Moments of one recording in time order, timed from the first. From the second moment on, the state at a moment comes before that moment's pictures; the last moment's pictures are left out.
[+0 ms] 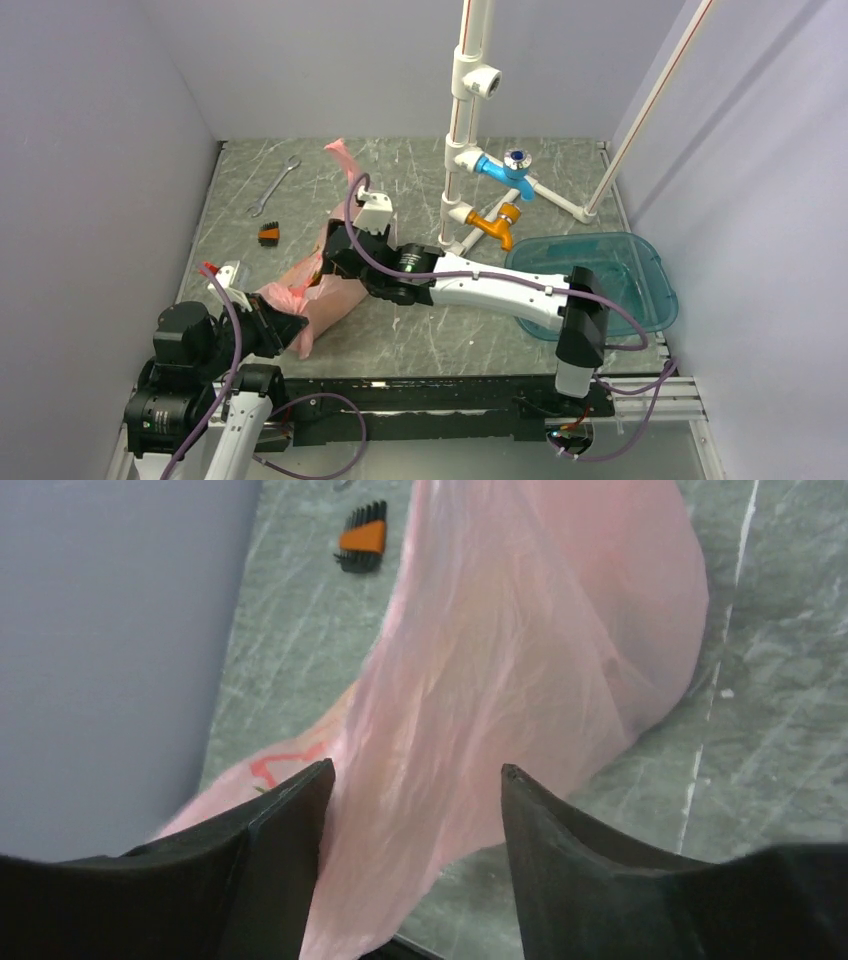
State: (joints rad) left arm -0.07 0.28 0.96 -1.15 0.49 -0.43; right arm 1.24 1.80 1.67 -0.48 0.60 0.94
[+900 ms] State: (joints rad) left arm -0.33 0.92 1.09 -0.88 0.17 -0.24; right arm 1.24 1.47 1.13 -0.07 0.53 0.84
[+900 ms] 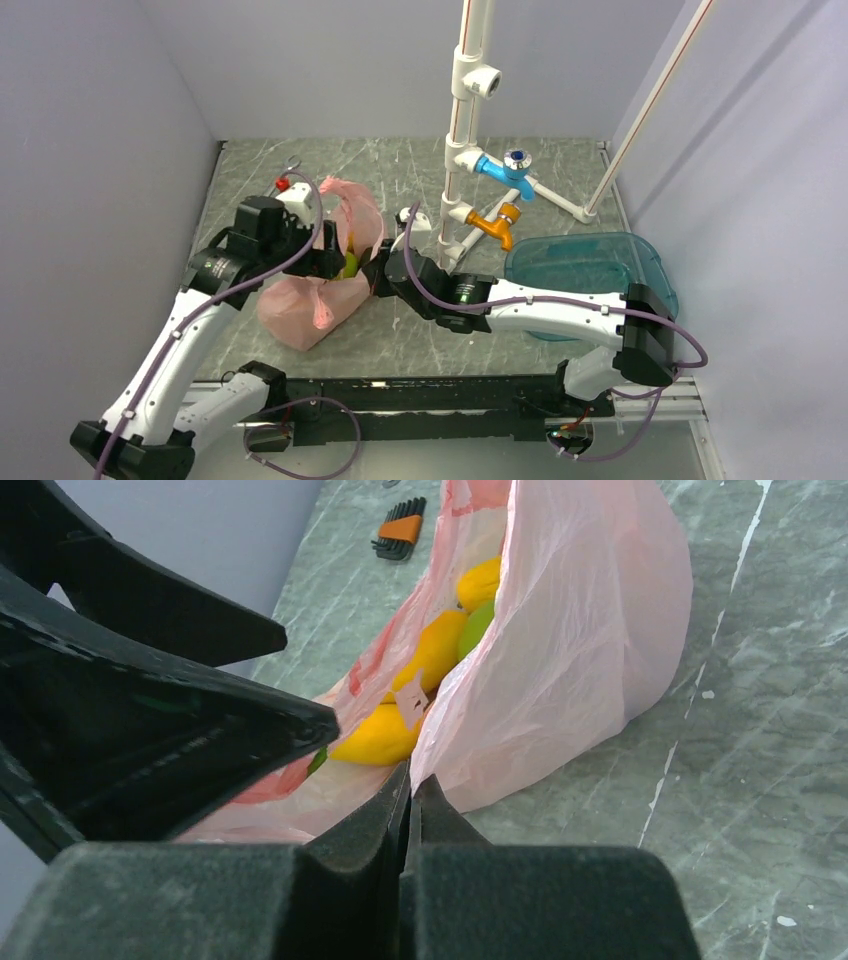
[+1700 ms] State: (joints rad) left arm -0.49 0.99 0.94 -0.60 -0.15 -0.27; right arm 1.24 1.44 1.08 -0.07 0.52 0.84
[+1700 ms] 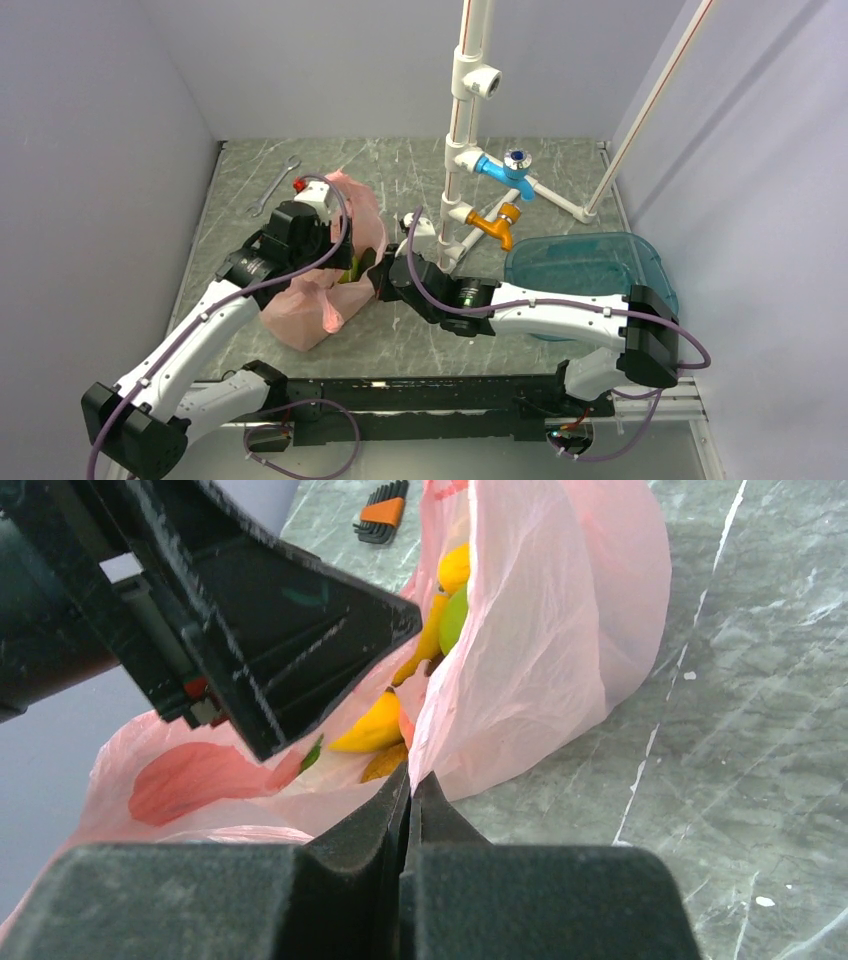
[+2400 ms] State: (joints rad) left arm -0.51 1.14 1.00 -0.58 -0.37 -0.24; right arm 1.24 1.38 0.97 -0.07 0.55 0.85
